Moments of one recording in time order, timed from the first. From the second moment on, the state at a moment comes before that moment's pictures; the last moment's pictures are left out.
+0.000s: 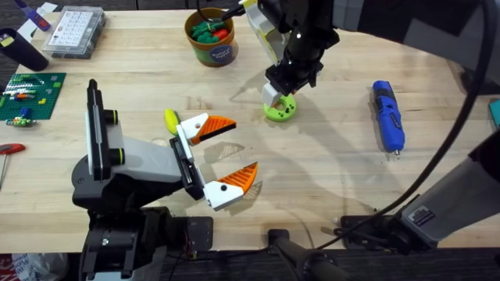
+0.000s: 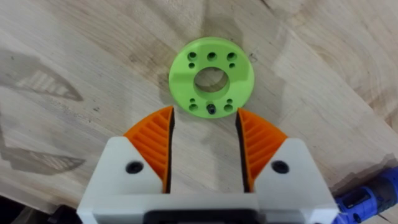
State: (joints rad) left arm 0.04 0.01 0.01 -0.12 1.18 -0.06; right arm 0.60 1.89 1.58 -1.15 0.00 -0.05
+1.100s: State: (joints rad) left arm 0.04 0.01 0.01 -0.12 1.18 -0.06; right arm 0.60 1.87 1.38 -0.98 0.00 -0.05
